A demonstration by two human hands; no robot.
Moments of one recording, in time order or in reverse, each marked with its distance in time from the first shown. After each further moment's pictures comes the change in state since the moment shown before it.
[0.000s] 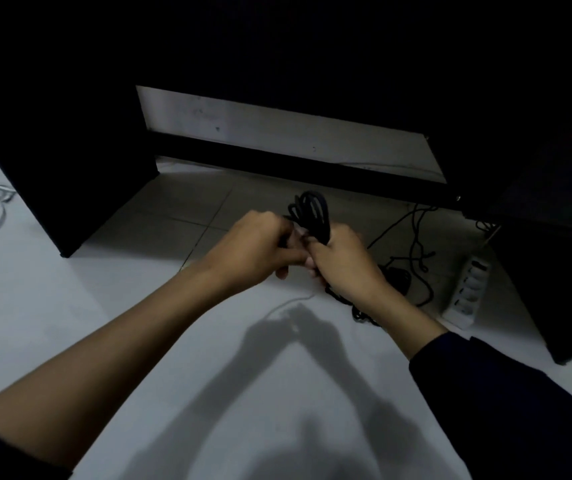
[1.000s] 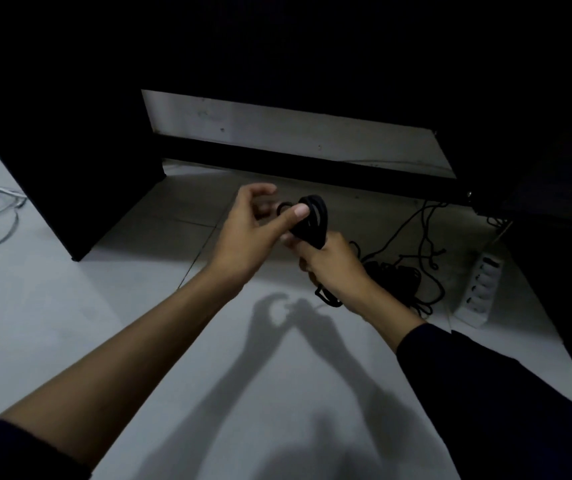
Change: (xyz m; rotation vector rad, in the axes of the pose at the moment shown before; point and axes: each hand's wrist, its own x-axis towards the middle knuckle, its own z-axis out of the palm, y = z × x) left_hand 0.000 -0.010 0.012 -0.661 0.375 -0.338; right_hand 0.011 0.012 0.021 0.292 -0.077 0.033
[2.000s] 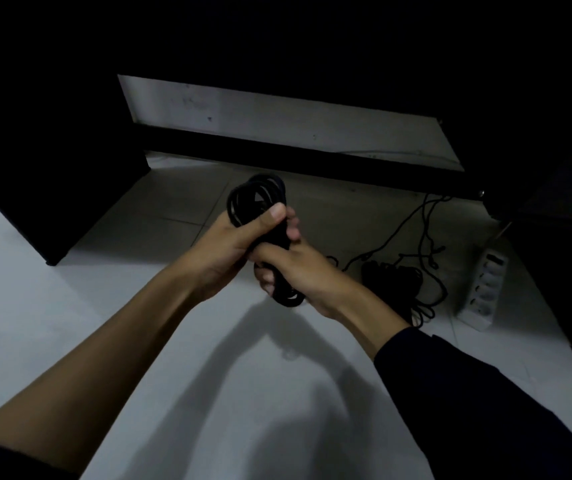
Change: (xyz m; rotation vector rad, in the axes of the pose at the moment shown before) left_hand 0.030 -0.020 -0.011 -0.382 -0.423 -0.095; right_hand 0.025 -0.003 0.017 0.212 -0.342 0.043
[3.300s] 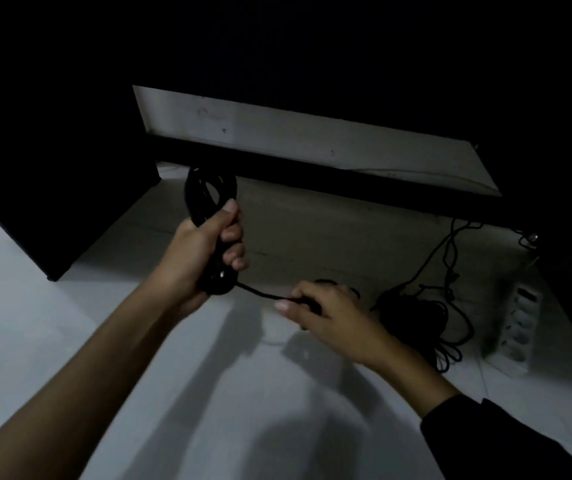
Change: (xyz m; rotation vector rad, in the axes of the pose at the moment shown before) left_hand 0.026 0.012 -0.037 -0.331 0.341 -0.026; right_hand 0.009 0.033 -0.039 -0.743 0.090 -0.060
